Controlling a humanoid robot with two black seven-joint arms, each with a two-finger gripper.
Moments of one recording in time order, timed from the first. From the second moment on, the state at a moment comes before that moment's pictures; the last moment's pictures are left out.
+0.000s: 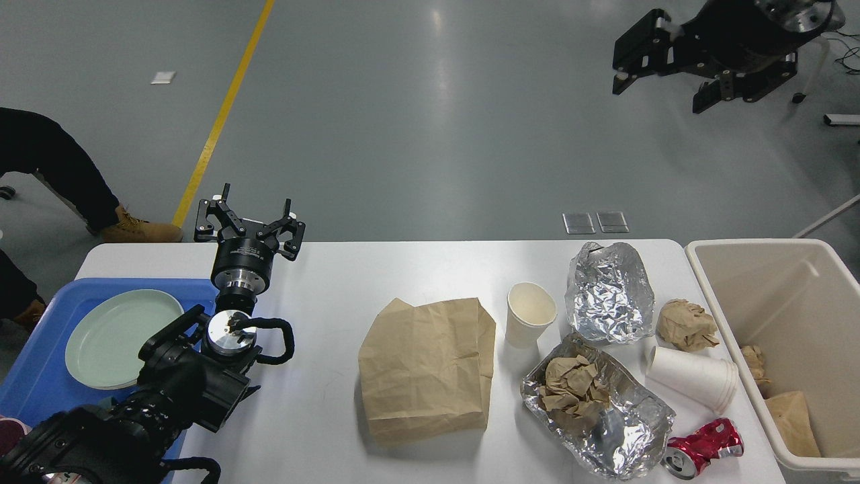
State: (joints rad) left arm -0.73 -0.03 -1.03 -0.28 -0.23 -0.51 -0.39; right arm 2.35 -0.24 -1.41 1.07 0.11 0.82 0.00
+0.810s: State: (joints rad) left arm -0.73 -0.03 -1.03 -0.28 -0.23 -0.51 -0.39; right arm 2.44 -0.12 -1.42 1.08 -0.08 0.96 0.00
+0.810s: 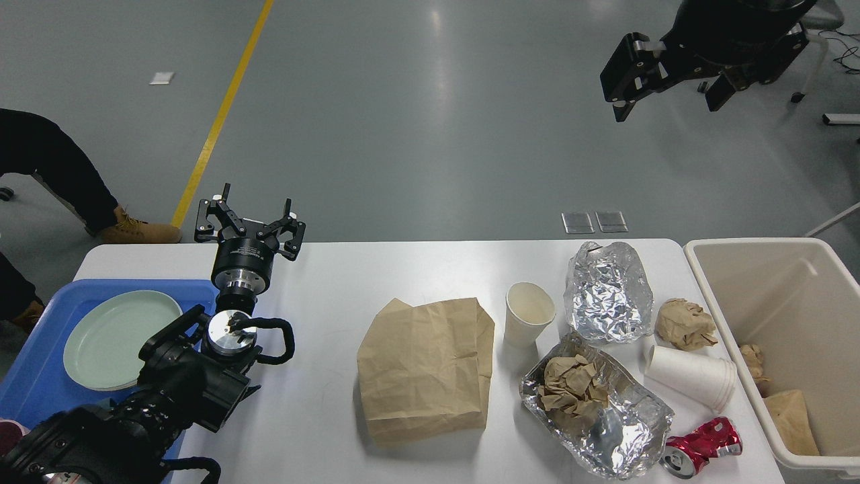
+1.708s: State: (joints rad) left arm -0.73 -0.04 -1.03 -0.28 -0.23 -0.51 -0.39; right arm 2.16 -0.25 -1.22 1.06 -0.08 0.96 0.00
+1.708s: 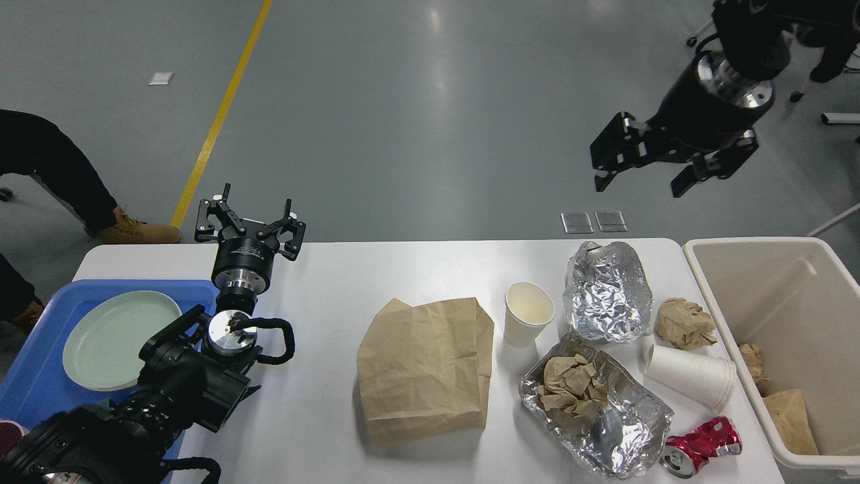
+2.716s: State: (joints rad) left arm -0.73 -0.04 -1.03 -0.28 -0.23 -0.51 -0.39; right arm 2.01 -0.18 -0.96 1.43 -0.02 0.51 0.00
